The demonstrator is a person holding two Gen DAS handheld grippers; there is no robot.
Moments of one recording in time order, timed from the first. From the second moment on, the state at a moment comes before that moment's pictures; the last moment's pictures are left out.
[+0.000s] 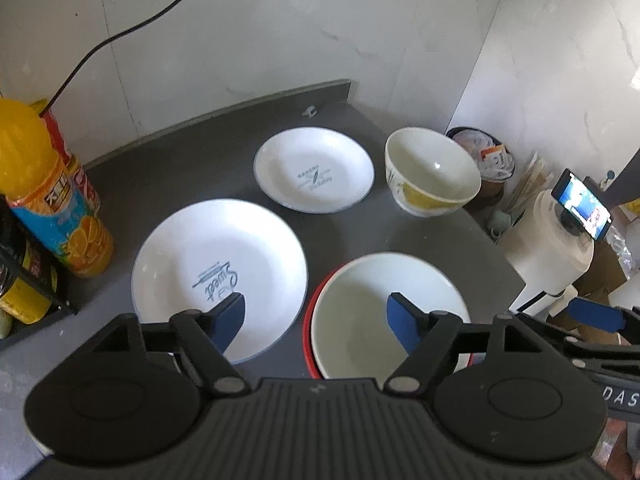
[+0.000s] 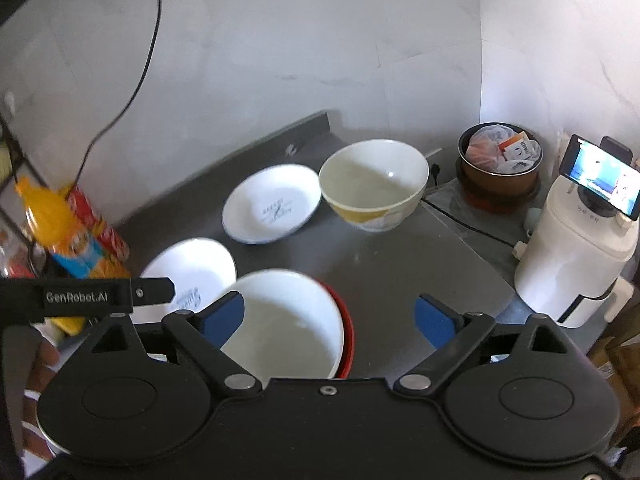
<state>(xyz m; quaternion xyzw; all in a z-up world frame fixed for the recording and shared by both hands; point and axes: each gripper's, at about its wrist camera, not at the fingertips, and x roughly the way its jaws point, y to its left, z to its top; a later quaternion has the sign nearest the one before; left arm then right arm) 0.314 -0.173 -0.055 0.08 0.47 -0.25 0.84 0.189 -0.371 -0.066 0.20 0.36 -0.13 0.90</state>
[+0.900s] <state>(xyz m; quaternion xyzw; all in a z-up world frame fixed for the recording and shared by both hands) 0.380 -0.320 -0.070 0.07 0.47 -0.22 0.85 0.288 -0.521 -0.110 0.23 0.37 -0.10 0.89</state>
